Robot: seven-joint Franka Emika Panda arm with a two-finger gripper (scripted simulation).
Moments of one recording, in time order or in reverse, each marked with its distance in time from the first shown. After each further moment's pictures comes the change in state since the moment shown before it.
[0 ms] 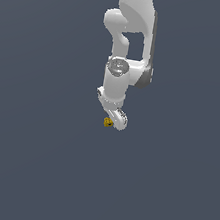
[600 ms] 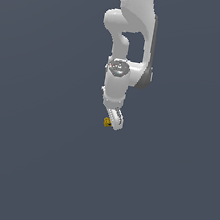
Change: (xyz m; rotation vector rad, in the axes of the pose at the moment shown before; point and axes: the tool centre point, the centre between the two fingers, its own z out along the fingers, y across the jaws) arm -0.010 0.012 0.016 0.002 0.013 0.222
